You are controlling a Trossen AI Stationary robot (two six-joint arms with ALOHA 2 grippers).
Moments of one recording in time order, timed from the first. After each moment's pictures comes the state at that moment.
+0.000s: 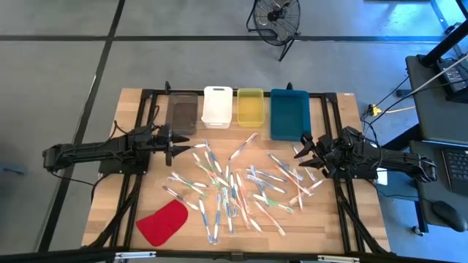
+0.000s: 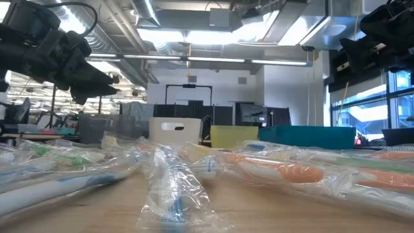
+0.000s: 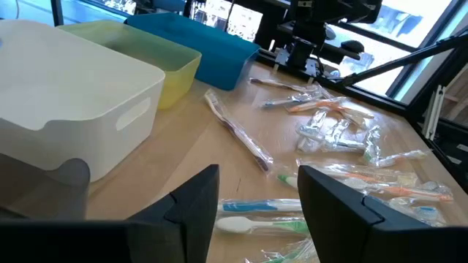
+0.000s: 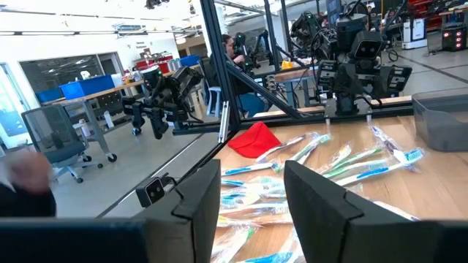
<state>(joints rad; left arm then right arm) 0.25 0.25 0.01 0.03 0.06 -0.30 -0.25 0.21 0.02 0.26 -0.66 0.28</state>
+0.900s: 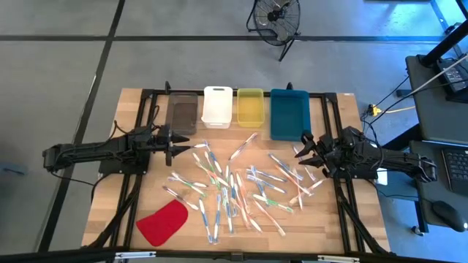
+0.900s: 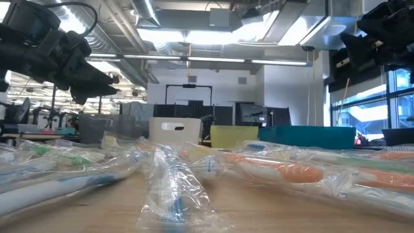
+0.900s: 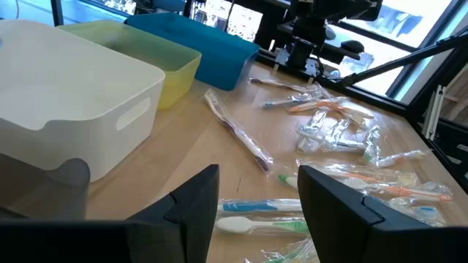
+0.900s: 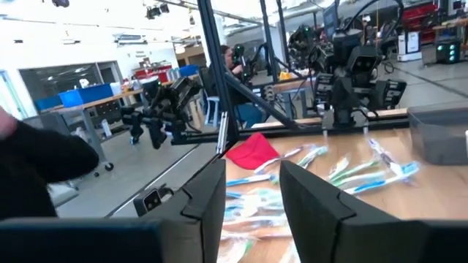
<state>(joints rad) 0.25 0.25 0.01 0.03 0.06 -0.30 -0.25 0.21 0.02 0.31 -0.65 0.30</state>
